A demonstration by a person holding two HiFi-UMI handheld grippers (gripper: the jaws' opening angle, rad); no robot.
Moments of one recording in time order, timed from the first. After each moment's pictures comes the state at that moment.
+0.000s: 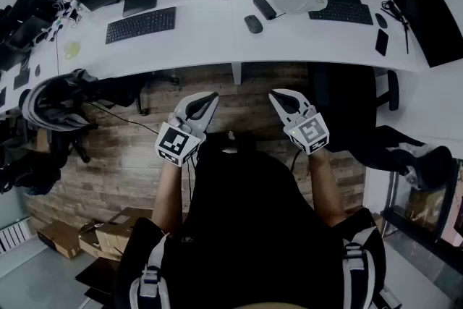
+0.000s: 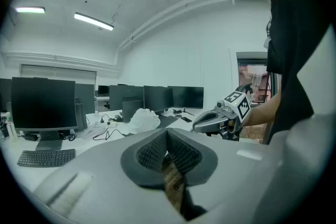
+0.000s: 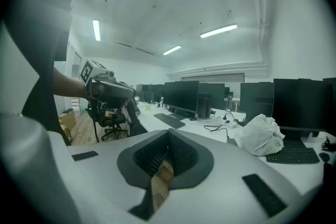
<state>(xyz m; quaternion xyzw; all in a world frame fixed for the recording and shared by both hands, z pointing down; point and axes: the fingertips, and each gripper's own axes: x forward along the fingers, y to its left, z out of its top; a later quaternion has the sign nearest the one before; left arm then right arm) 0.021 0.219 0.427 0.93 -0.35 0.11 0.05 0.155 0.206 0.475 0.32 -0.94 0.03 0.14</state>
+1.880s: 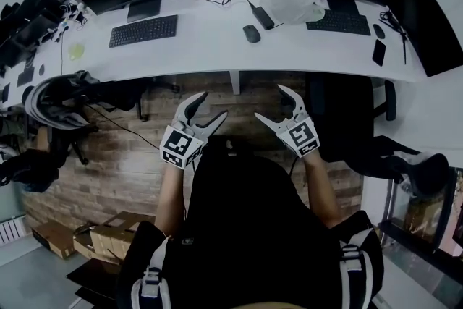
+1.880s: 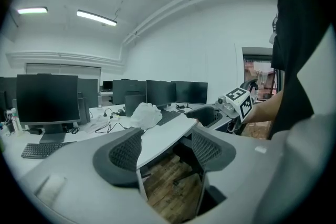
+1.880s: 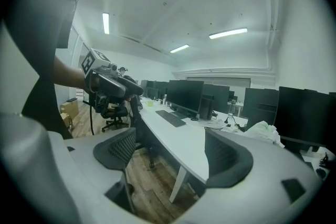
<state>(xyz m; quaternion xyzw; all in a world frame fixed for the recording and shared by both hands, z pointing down) 0.037 0.225 0.446 0.92 -0.37 0.14 0.07 0.158 0.207 0.488 0.30 -0.94 -0.01 0.17</state>
